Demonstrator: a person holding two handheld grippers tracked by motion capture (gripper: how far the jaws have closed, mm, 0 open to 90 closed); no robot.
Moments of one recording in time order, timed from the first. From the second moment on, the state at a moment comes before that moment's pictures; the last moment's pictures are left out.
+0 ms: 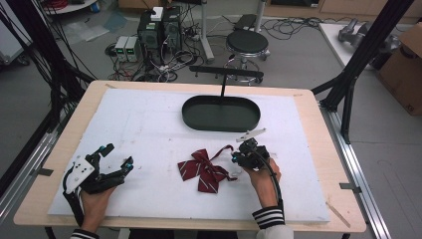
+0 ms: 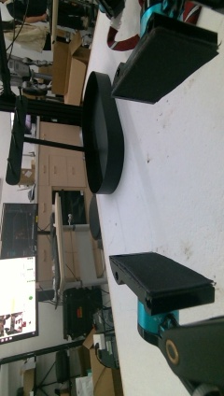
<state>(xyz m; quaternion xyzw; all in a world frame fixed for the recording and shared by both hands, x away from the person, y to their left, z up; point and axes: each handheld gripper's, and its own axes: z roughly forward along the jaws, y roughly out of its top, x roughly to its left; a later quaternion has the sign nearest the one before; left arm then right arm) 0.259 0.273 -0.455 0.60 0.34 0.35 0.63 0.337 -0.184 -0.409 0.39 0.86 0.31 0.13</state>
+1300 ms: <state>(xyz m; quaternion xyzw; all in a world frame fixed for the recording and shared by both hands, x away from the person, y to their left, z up) 0.259 0.273 -0.455 0.60 0.34 0.35 0.63 0.337 -0.193 -0.333 0.36 0.73 0.51 0.28</state>
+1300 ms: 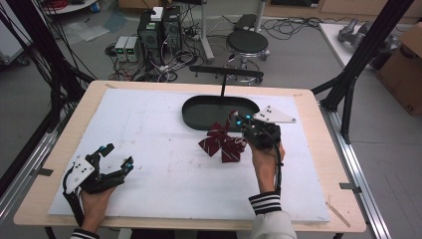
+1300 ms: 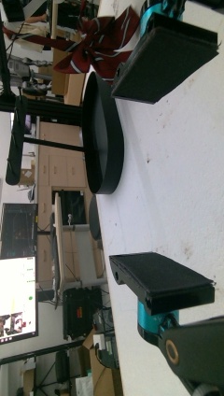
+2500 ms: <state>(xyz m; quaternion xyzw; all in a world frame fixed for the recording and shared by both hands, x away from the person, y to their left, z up) 0.259 0.273 -0.455 0.61 0.34 0.35 0.63 0.415 -0.190 -0.290 0.35 0.70 0.55 0.30</state>
